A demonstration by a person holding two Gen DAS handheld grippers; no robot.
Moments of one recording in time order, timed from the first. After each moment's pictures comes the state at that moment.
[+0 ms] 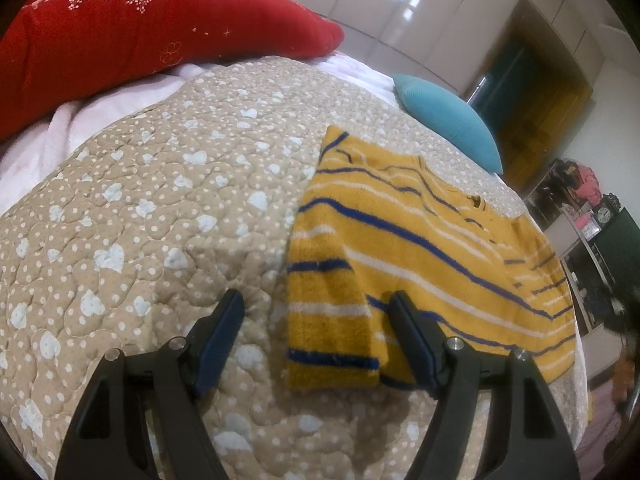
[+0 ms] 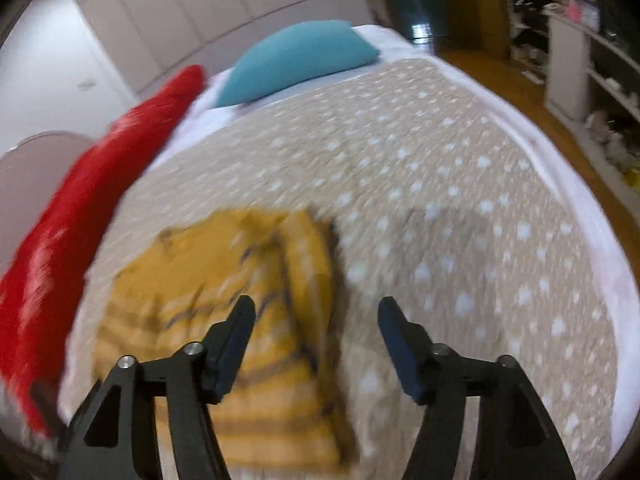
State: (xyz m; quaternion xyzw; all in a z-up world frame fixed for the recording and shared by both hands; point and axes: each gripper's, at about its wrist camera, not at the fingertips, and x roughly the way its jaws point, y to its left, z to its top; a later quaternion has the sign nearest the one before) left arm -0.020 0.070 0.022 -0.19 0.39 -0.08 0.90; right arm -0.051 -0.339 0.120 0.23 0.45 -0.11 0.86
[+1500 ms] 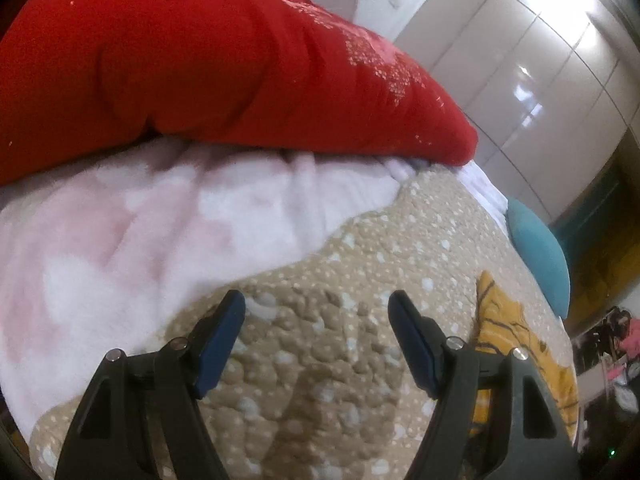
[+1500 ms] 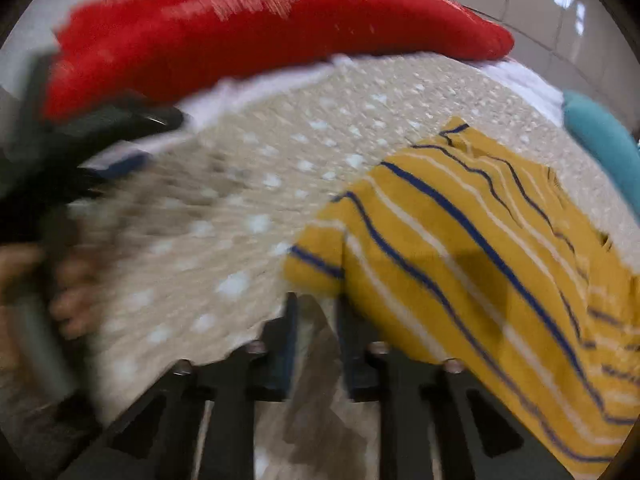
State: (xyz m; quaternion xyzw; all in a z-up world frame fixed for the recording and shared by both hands) left arm -0.076 0.229 0.037 -0.32 0.32 0.14 0.88; right arm 0.017 0.058 0.014 -0.13 0.52 0.17 0.83
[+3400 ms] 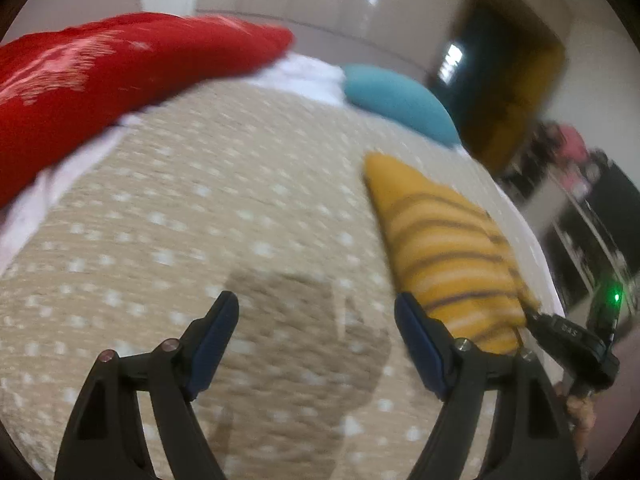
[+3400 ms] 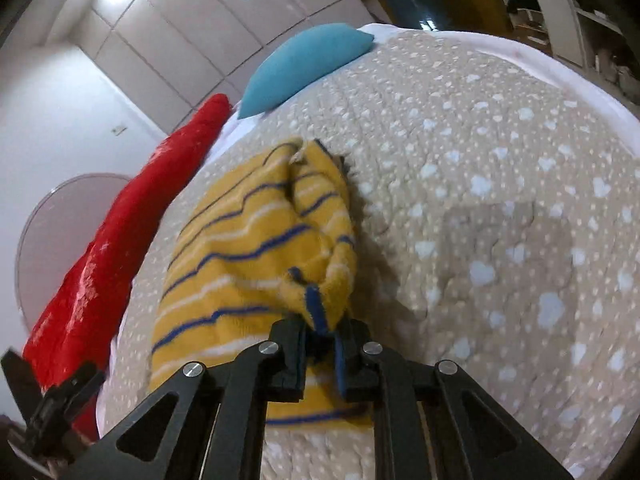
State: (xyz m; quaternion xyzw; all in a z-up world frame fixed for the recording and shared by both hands) left arm -0.054 -0.039 0.096 -0.12 0.40 -0.12 0.90; right arm -0.113 -0.318 0.048 0.32 0.37 -0.07 0.87
